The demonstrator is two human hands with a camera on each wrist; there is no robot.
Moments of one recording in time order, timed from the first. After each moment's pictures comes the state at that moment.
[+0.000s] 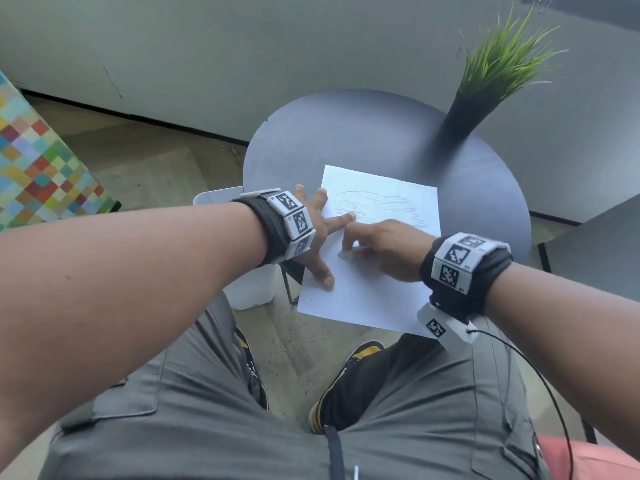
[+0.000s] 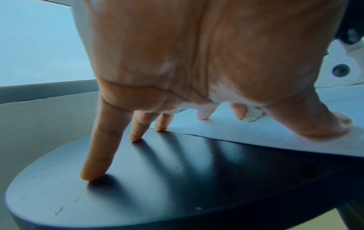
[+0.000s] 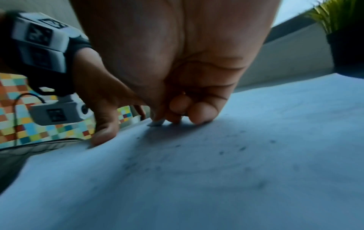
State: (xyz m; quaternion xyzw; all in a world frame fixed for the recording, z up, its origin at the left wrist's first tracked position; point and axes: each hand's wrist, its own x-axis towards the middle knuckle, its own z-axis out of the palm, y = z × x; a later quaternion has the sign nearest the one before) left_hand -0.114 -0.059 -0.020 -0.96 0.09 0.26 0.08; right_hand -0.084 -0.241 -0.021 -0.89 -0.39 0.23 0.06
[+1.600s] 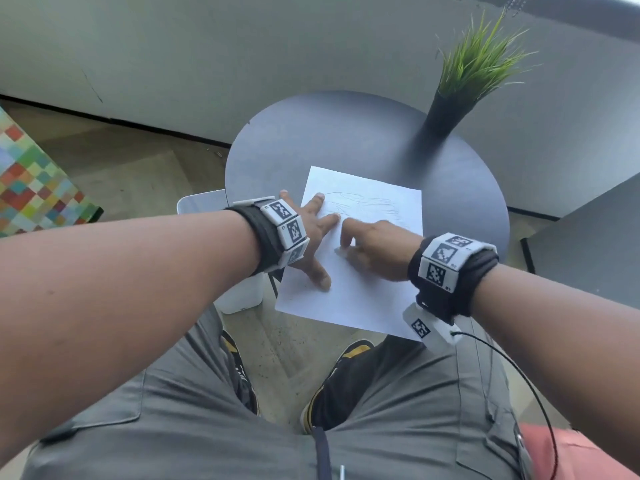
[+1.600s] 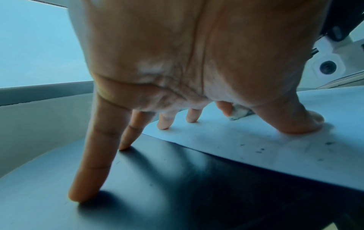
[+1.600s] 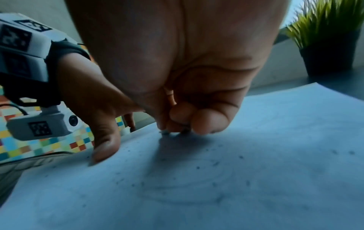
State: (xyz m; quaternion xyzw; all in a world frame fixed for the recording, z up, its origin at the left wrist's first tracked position) left_hand -0.117 -0.080 -0.011 -0.95 0.09 0.27 0.09; right_hand -0.084 -0.248 -0.022 -0.92 -0.30 0.24 0.06
